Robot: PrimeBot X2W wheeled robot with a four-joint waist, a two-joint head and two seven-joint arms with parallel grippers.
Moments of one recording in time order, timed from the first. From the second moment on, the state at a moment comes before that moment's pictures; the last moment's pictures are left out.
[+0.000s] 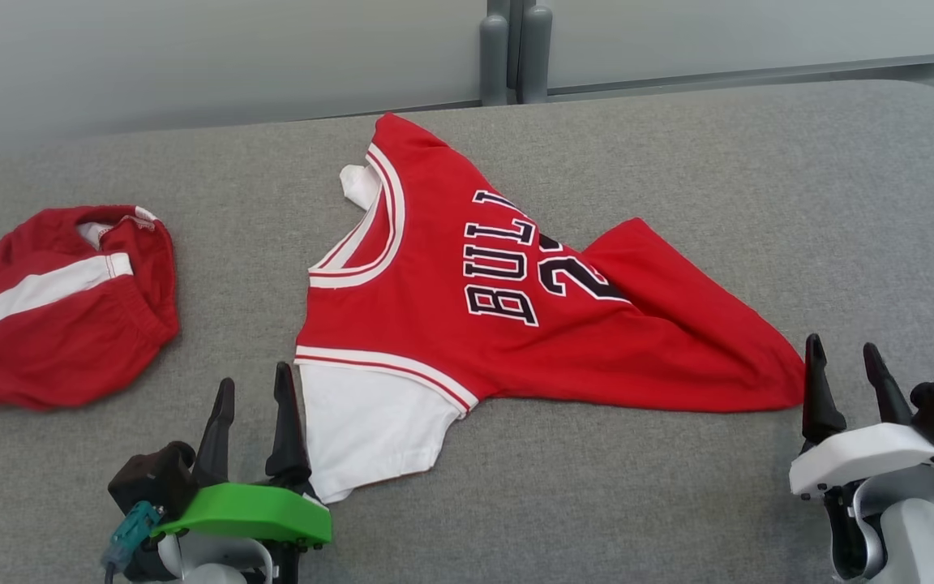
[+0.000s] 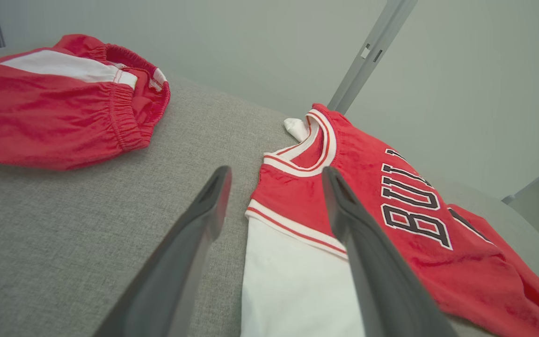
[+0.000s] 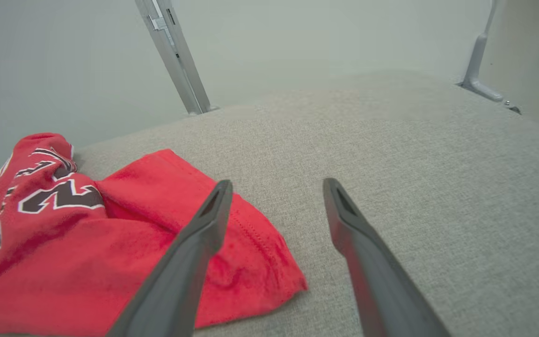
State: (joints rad) left arm -0.07 0.08 -0.23 0.21 -0.57 0.09 -0.26; right arm -0.19 -0.07 -0.18 0.48 0.26 0.13 -0.26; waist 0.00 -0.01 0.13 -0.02
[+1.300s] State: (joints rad) left arm 0.03 0.15 -0.28 0.18 -0.49 0.07 -0.26; right arm 0.07 -0.05 -0.10 -0.02 0.11 0.13 -0.14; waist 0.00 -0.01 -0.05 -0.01
